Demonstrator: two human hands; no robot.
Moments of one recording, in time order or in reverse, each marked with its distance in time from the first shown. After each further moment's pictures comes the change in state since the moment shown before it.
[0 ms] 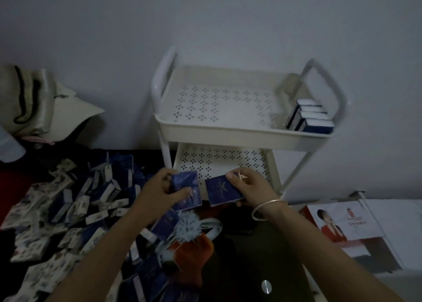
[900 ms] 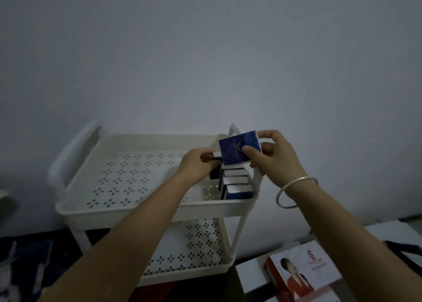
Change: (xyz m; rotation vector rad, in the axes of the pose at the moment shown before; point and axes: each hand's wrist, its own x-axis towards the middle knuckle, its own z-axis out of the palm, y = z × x) left_hand 0.178 0.229 0.127 -0.096 -0.138 0.272; right_hand 0.018 -0.105 -0.208 -0.129 0.524 -0.304
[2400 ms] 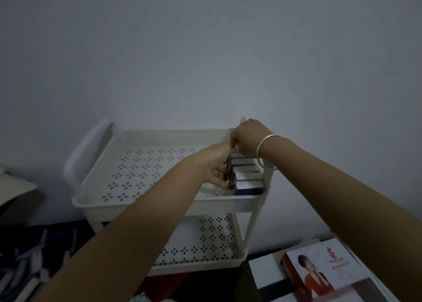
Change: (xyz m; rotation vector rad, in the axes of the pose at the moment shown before) left_hand -0.036 0.076 0.004 -0.269 -0.242 -0.603; right_hand 0.091 0.005 0.045 -1.262 -0.422 -0.462
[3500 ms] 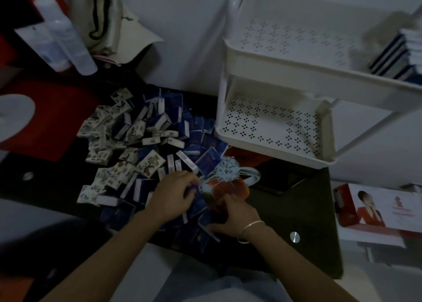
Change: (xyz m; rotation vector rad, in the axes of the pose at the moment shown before) left_hand -0.157 -0.427 -0.143 0.806 0.458 0.261; right_hand -0.225 -0.371 0.196 0.692 -0.652 -0.178
